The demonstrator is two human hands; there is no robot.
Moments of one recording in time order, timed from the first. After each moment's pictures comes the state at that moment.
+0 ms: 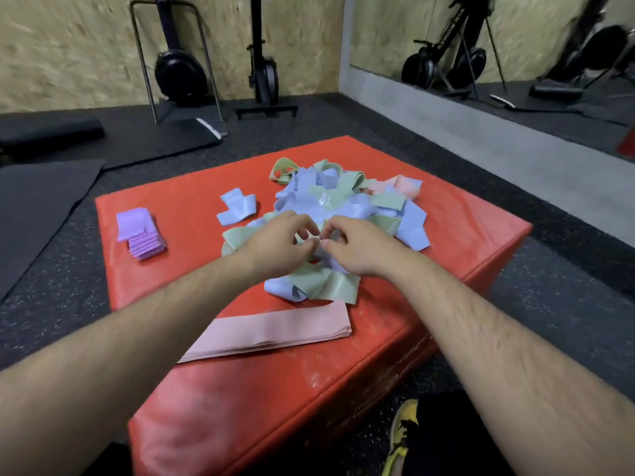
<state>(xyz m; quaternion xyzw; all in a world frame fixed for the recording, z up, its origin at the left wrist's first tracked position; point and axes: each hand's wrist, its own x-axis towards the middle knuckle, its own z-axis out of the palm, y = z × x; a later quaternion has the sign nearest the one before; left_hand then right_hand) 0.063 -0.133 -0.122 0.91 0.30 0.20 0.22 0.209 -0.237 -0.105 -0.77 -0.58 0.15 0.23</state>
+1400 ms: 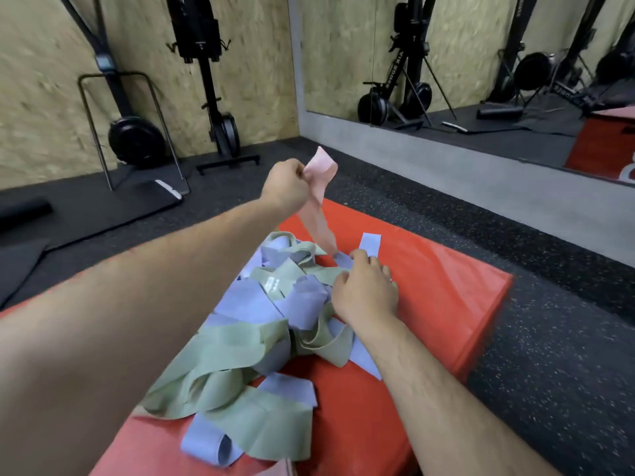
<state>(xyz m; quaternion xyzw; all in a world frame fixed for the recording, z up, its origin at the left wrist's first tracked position) 0.326 0.004 -0.018 0.85 0.35 0.31 0.26 0.338 -0.180 -0.118 -0.90 -0.32 0.01 0.30</state>
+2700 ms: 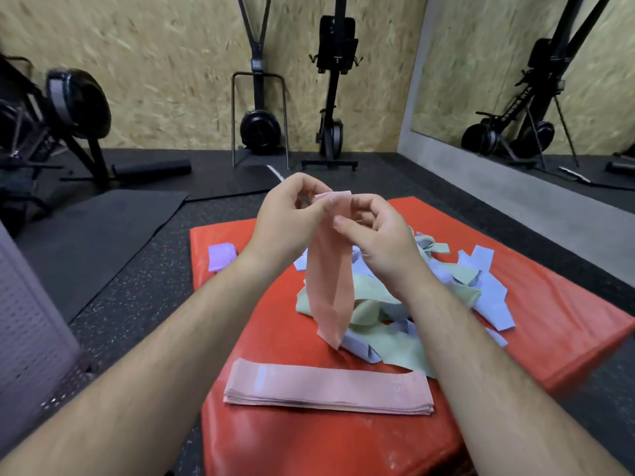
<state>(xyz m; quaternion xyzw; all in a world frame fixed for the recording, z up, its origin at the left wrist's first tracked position) -0.029 -0.111 -0.014 0.71 0.30 0.53 0.36 0.108 -0.173 -0.032 -0.51 -0.53 0.27 0.63</state>
